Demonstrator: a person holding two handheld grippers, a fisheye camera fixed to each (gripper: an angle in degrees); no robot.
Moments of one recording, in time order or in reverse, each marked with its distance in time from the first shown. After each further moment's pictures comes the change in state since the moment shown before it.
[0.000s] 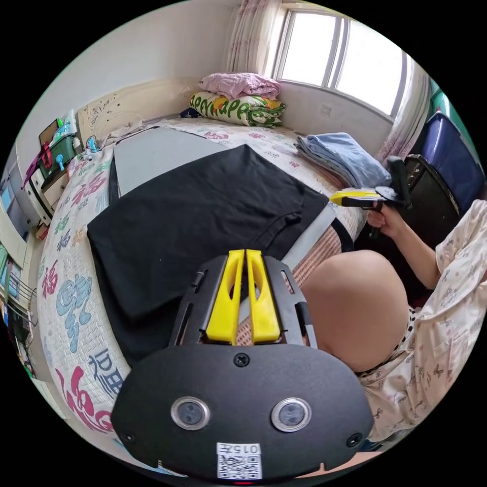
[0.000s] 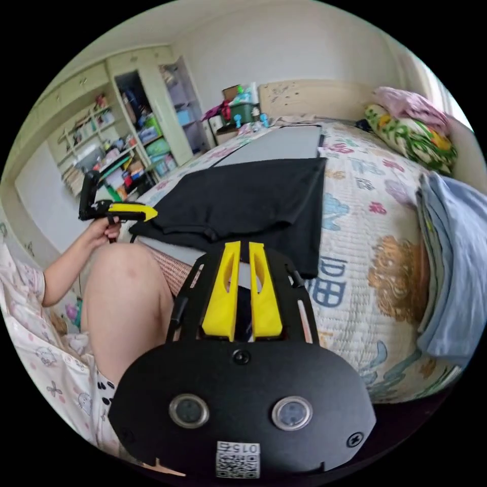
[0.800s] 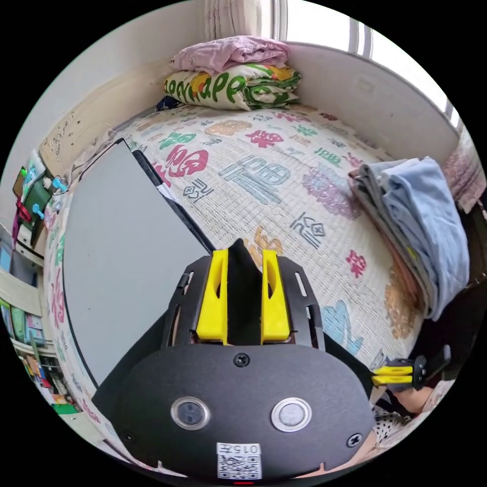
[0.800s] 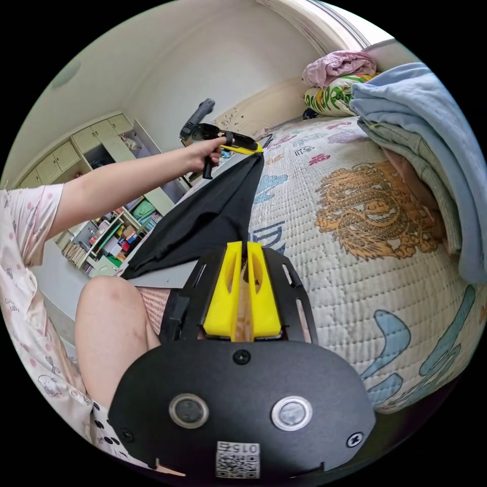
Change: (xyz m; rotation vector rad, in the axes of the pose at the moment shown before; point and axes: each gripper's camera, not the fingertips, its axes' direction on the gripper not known) left arm 0.050 -0.360 0.432 -0.208 -0.152 0.067; right arm 0.078 -0.125 -0.090 0.199 -0.100 0.273
